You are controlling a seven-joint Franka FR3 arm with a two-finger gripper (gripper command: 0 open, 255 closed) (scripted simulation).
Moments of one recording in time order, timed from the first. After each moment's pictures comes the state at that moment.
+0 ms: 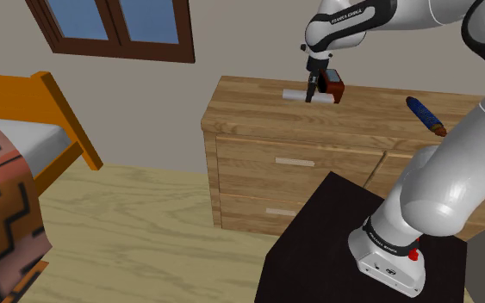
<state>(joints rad) 0.06 -0.09 -0.59 -2.12 -0.07 2.06 -0.92</state>
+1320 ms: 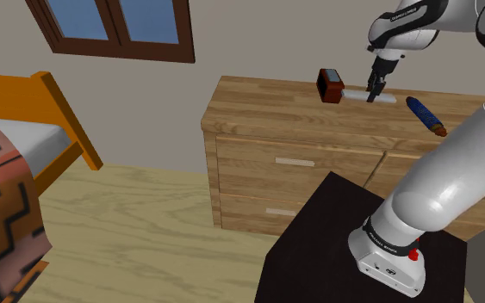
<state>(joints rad) -0.15 -0.12 -0.88 -2.11 -0.10 2.06 -1.39</state>
